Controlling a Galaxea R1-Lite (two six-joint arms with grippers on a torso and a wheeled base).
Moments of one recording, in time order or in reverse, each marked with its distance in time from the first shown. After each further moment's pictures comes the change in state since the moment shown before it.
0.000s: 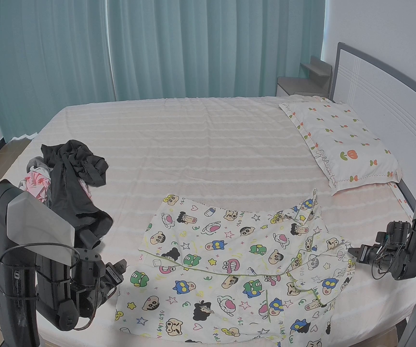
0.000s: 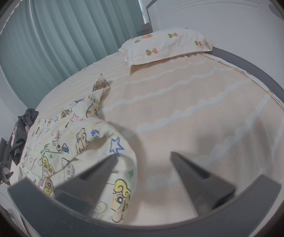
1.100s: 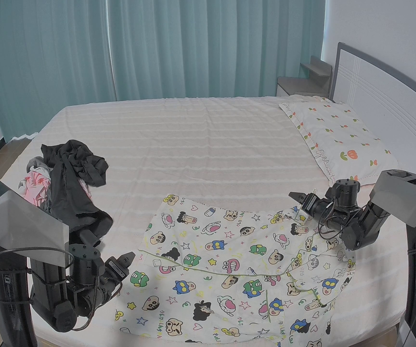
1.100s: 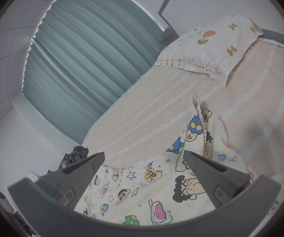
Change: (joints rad) left arm -0.049 -0.084 0.006 0.000 -0.103 -0.157; right arm 0.408 0.096 -0.664 0.271 -0.020 0.551
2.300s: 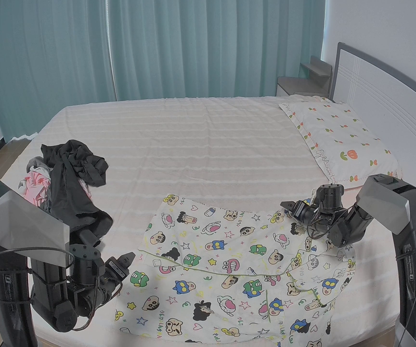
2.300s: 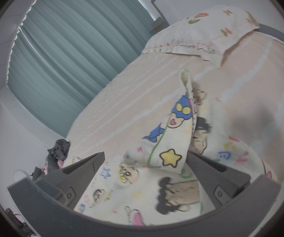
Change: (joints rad) left arm 0.002 0.006 -0.001 0.000 -0.001 -0.007; right arm 0.037 0.106 -0.191 0.162 -0.047 -0.026
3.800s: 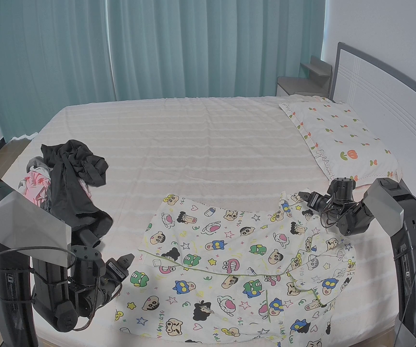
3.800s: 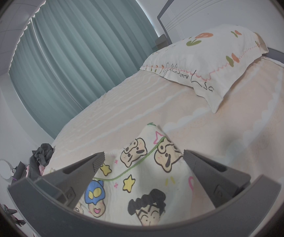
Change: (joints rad) left arm 0.006 0.017 -0.001 0.000 0.003 -0.017; right arm -0.160 0.151 -0.275 0.085 -0.010 -0.198
